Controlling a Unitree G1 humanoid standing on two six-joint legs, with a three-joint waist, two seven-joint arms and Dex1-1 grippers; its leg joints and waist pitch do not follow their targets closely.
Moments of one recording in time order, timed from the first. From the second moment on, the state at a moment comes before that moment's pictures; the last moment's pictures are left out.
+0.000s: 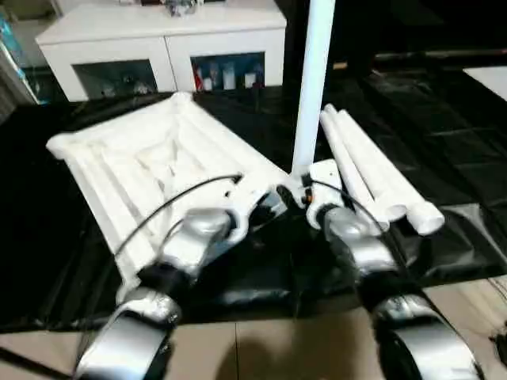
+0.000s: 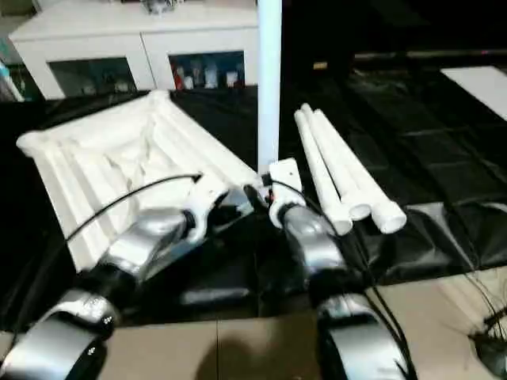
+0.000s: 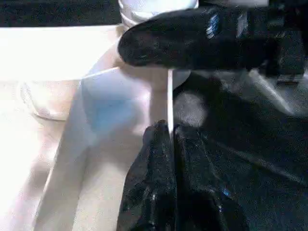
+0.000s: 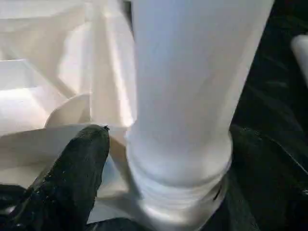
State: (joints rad) left arm -0.64 0.13 -0.20 0.71 0.04 0.18 -0.70; right arm -0.63 -0.09 0.02 0.79 0.01 0.01 0.32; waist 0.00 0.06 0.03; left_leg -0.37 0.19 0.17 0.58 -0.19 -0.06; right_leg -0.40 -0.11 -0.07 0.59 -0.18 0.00
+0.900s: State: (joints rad) left arm -0.52 0.29 -0.22 0.54 -0.03 0.16 -1.04; right arm -0.45 -0.30 0.11 0.55 0.12 0.02 0.91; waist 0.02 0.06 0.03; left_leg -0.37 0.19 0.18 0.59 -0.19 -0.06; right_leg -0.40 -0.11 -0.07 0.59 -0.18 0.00
